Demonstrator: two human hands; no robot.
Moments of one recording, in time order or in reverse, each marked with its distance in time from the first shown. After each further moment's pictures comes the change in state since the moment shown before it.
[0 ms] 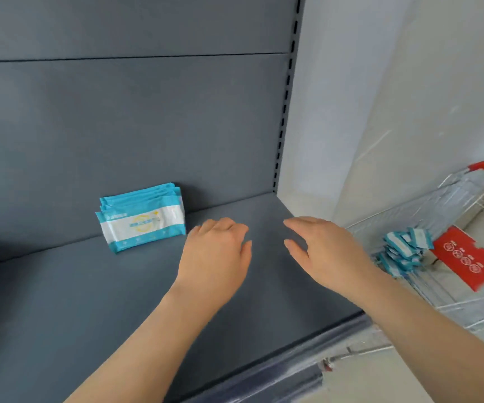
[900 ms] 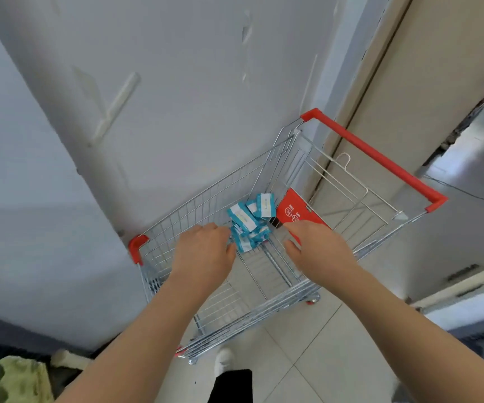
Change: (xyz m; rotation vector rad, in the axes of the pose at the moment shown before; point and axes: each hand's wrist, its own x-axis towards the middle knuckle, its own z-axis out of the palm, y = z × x) left_hand 0.229 0.464 0.311 -0.105 -0.451 0.176; right_hand -0.068 0.575 -0.013 -0.082 -0.161 0.492
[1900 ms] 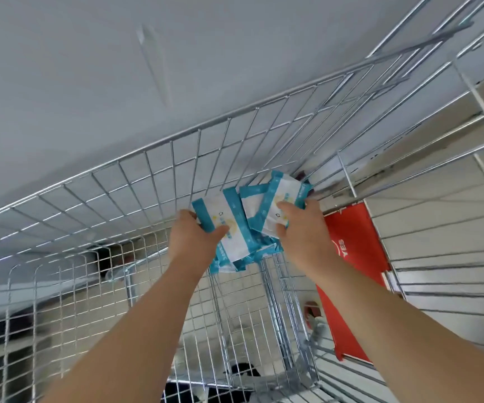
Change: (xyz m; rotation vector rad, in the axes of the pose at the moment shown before) left_hand 0.343 -0.028 0.393 -0.830 -0.124 -1.028; right_hand 0.418 0.190 0.311 0.281 -0.255 0.042
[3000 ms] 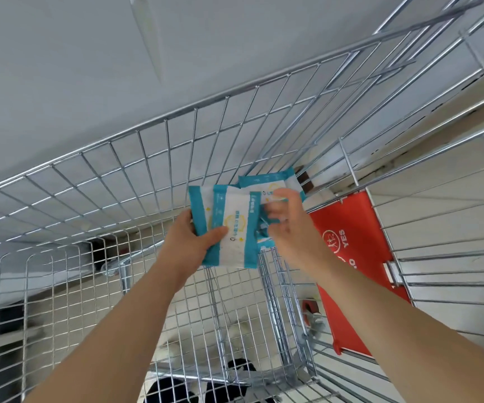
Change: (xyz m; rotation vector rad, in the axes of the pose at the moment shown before) left_hand -0.022 -0.016 -0.009 -0.554 -0.272 -0.008; right_hand -0.014 0.002 0.007 0.567 -0.210 -0.051
